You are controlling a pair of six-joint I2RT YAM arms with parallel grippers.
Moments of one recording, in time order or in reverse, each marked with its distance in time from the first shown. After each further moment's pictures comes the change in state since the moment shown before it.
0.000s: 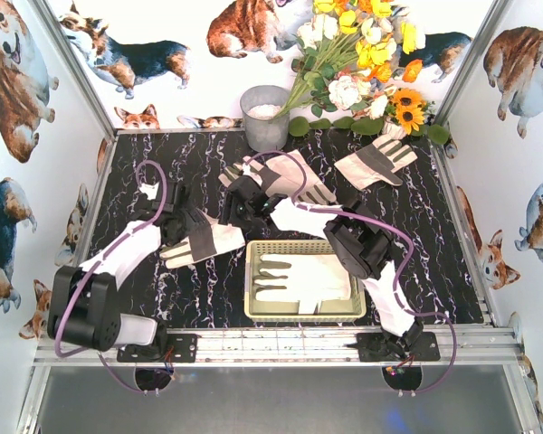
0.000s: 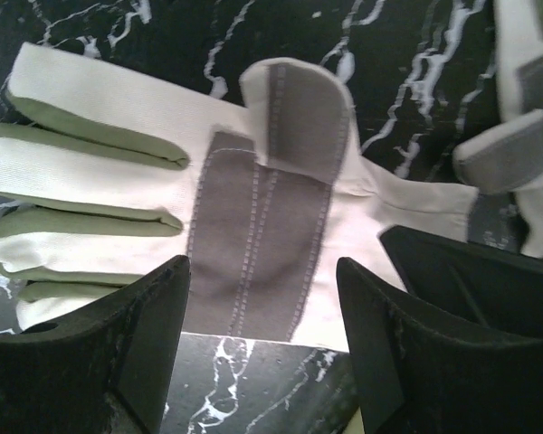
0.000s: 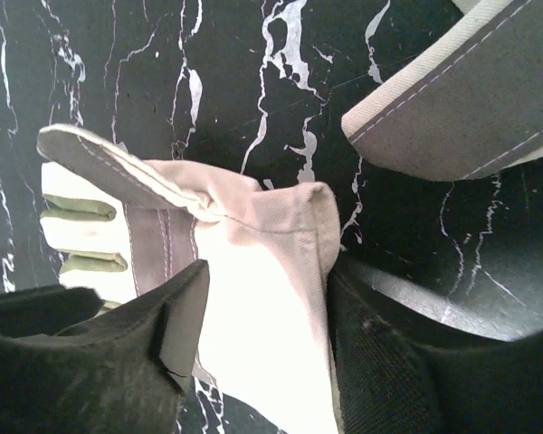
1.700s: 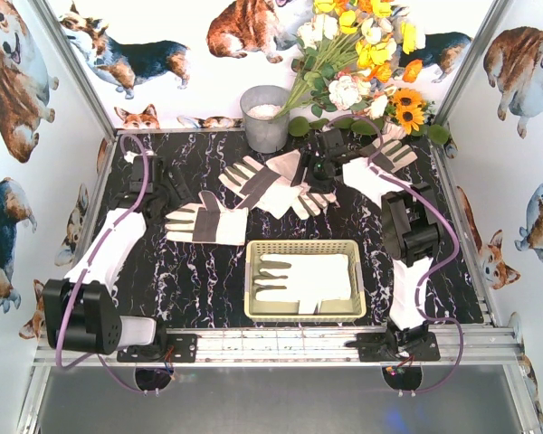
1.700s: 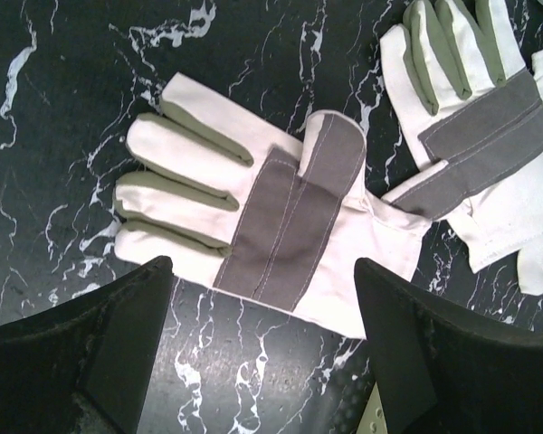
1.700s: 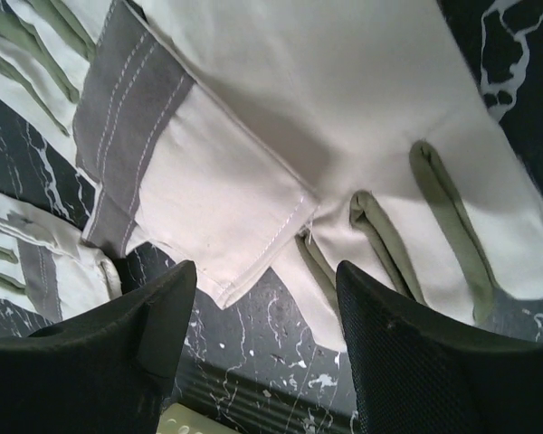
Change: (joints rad) left arm 0.113 -0.010 0.213 -0.053 0.074 0.253; right arm -0.497 -0.156 -0.032 -0.275 -0.228 -0.283
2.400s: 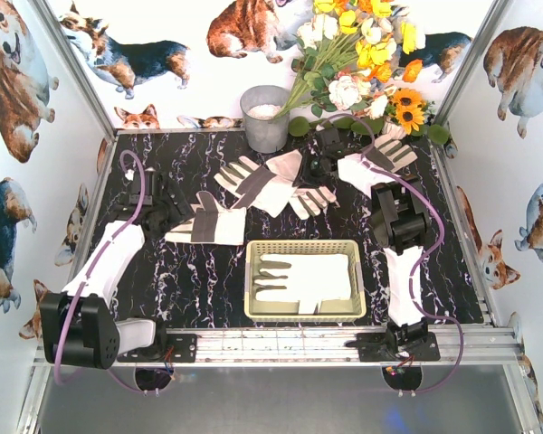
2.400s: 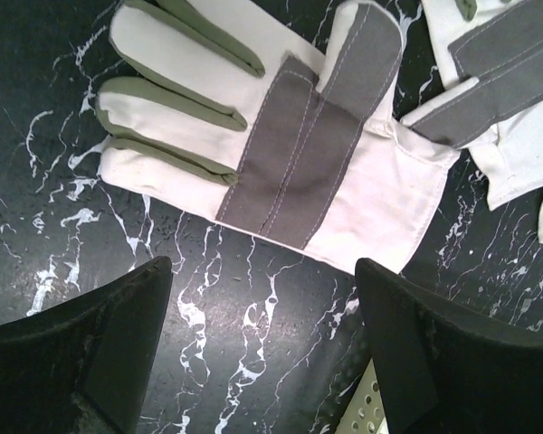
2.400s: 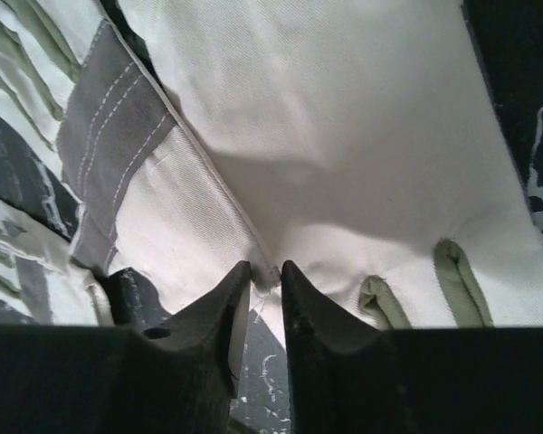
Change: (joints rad) left arm 0.006 -0.093 -0.108 -0.083 0.062 -0.057; right arm -0.029 0.167 0.142 0.019 -0.098 -0.052
